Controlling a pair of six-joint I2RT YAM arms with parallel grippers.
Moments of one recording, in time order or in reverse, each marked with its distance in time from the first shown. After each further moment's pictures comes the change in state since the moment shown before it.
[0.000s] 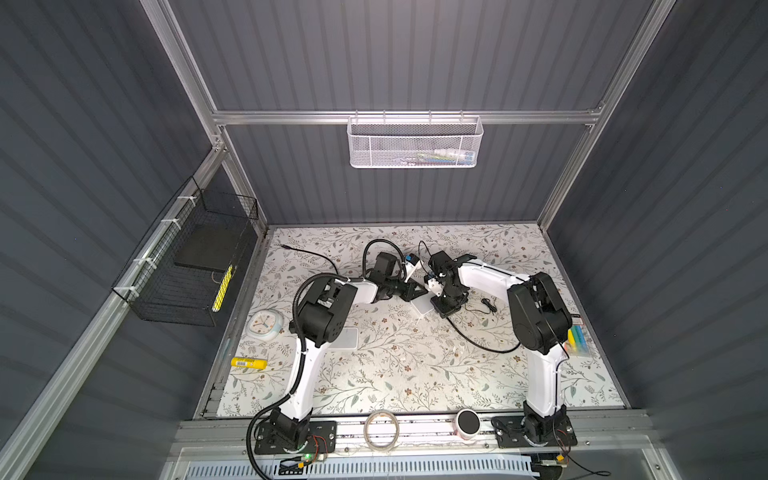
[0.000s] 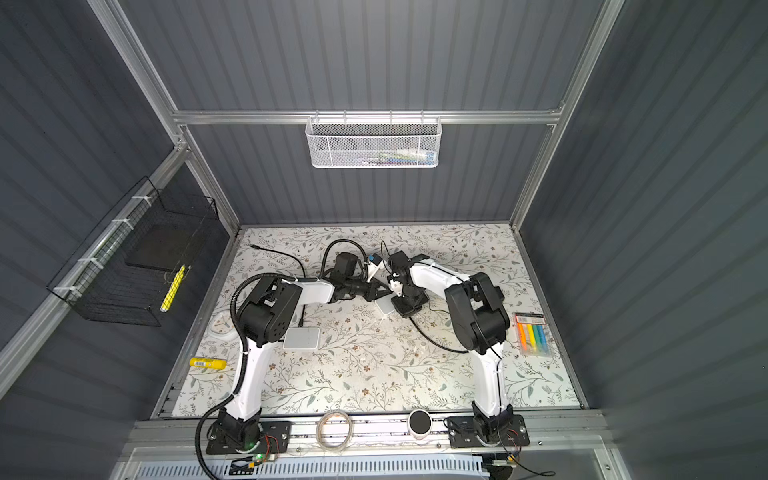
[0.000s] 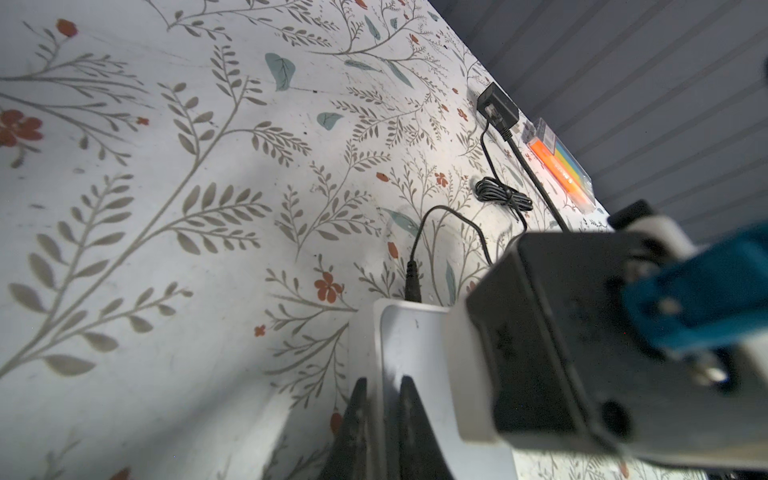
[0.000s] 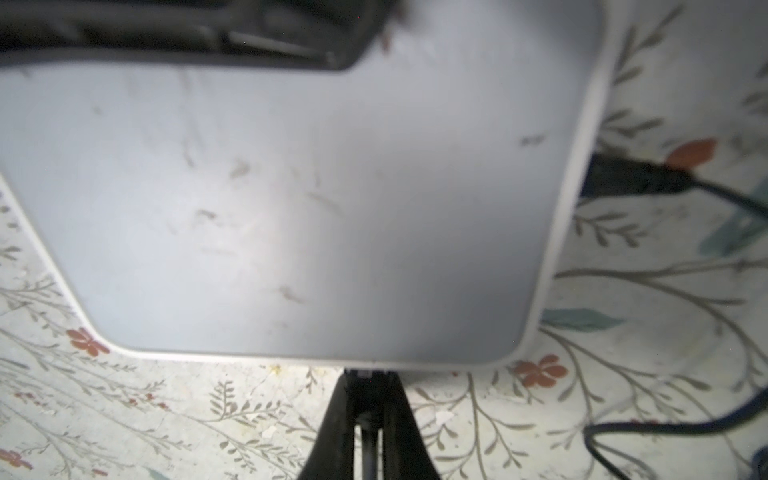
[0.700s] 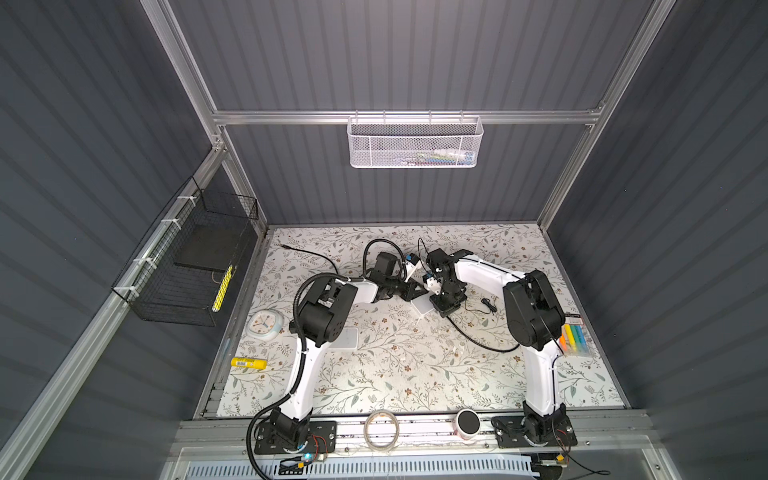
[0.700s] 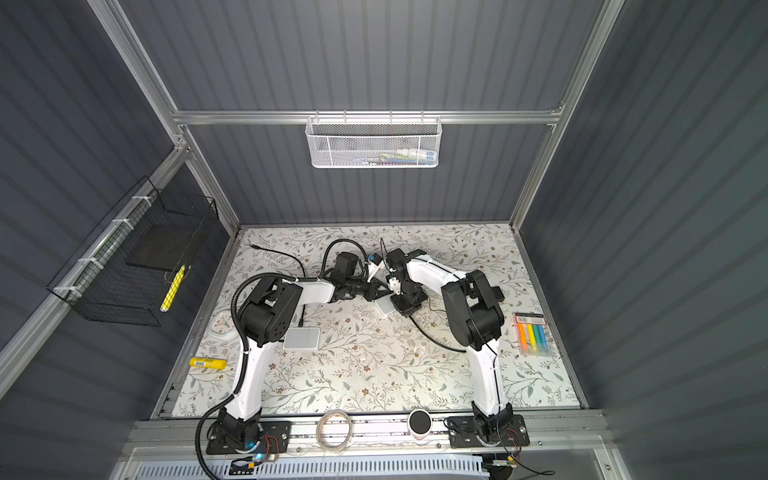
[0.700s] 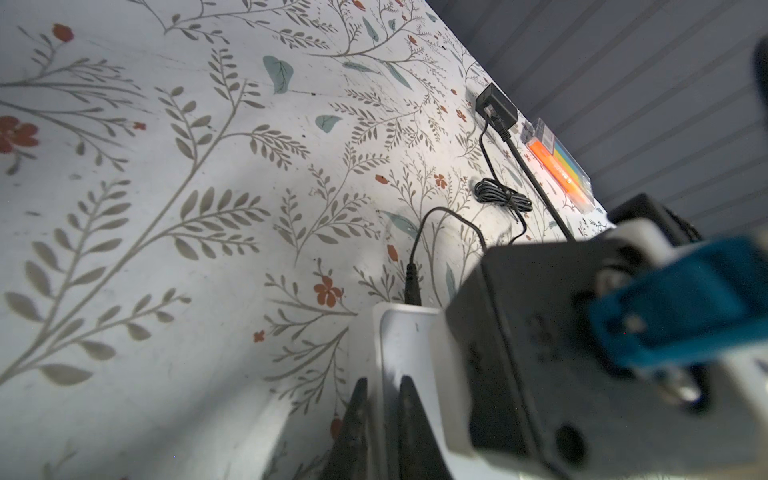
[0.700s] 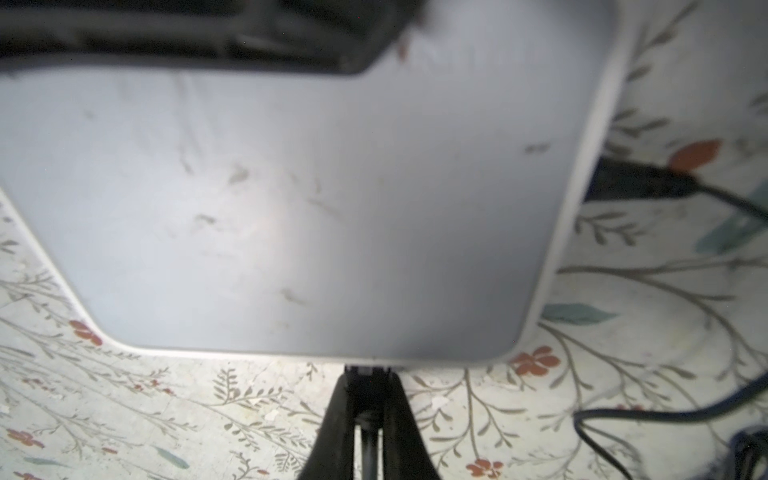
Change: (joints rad) left arm 0.000 0.008 0.010 0.001 0.005 0.006; right arm 0.000 0.038 0.082 -0.093 0.013 -0.006
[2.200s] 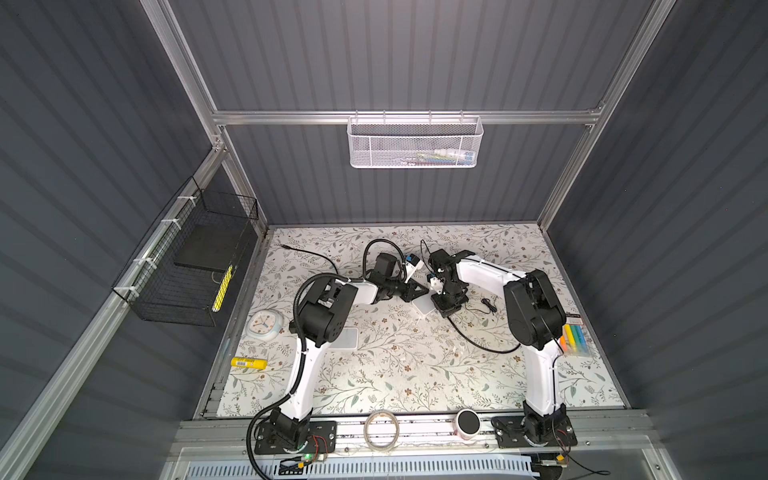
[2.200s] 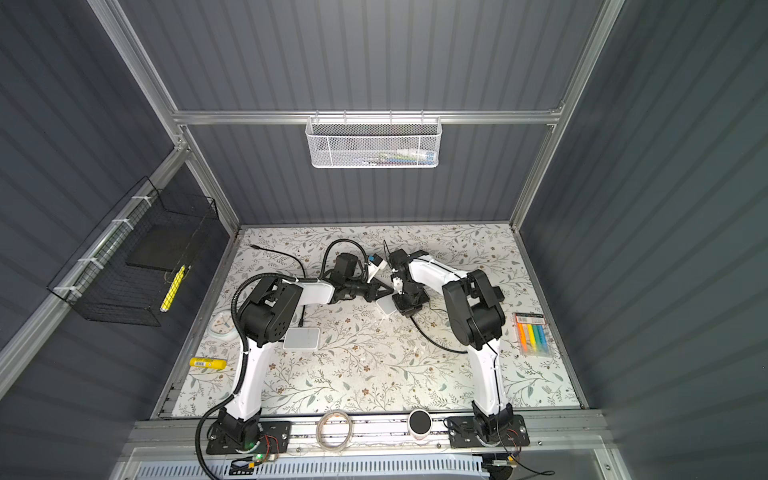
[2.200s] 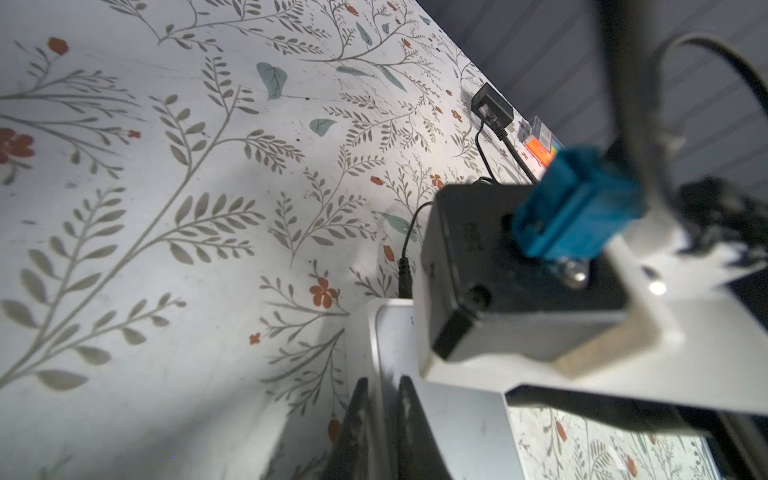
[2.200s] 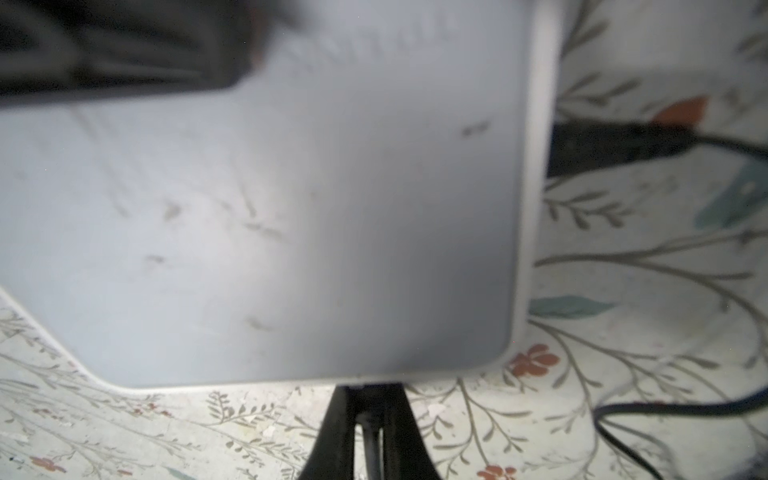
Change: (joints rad) left arm 0.000 -0.012 -0.029 0.035 -0.005 0.007; right arm -0.017 -0.006 -0.045 0.048 -0.019 0.093
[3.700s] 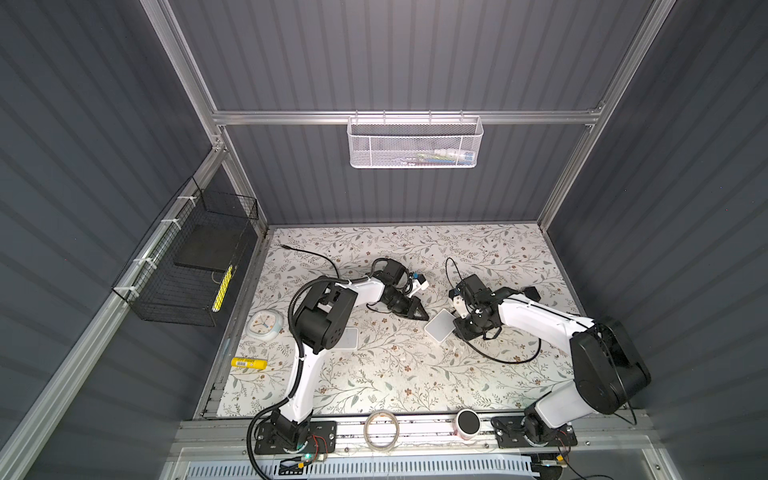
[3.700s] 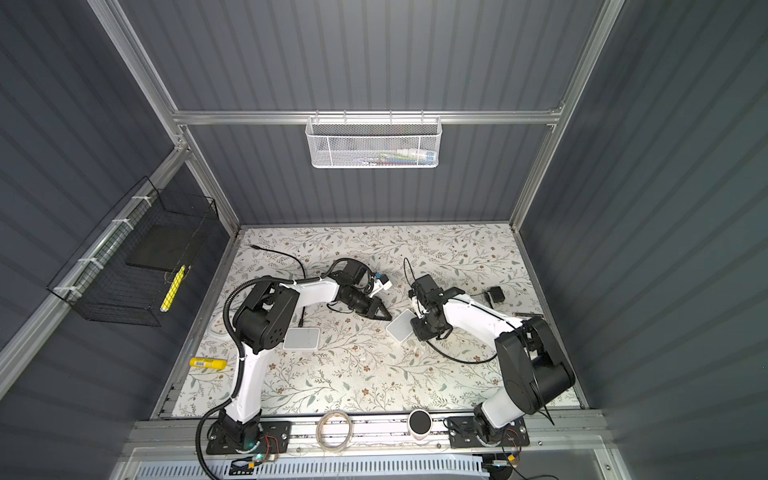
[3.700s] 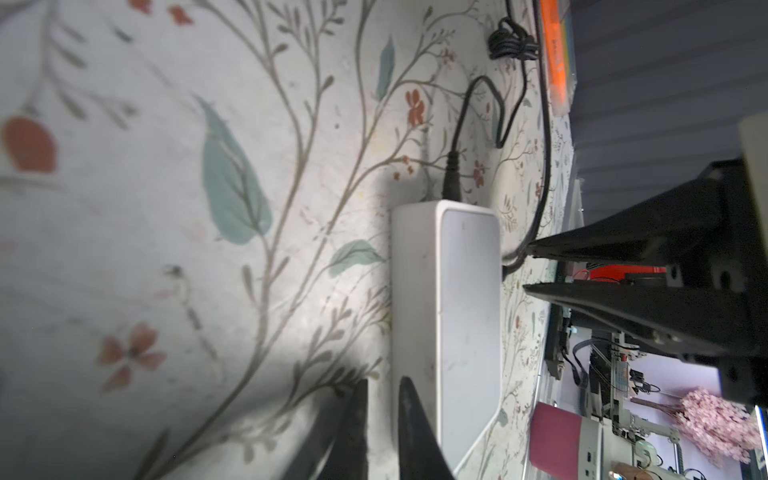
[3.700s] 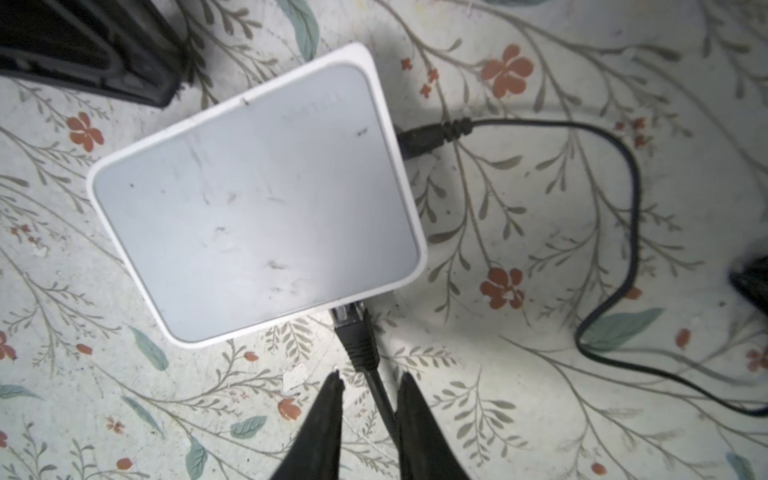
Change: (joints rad) left arm -0.036 -0.075 0.079 -0.630 0.042 -0.006; right arm 0.000 -0.547 -0.626 0.290 0.018 0.018
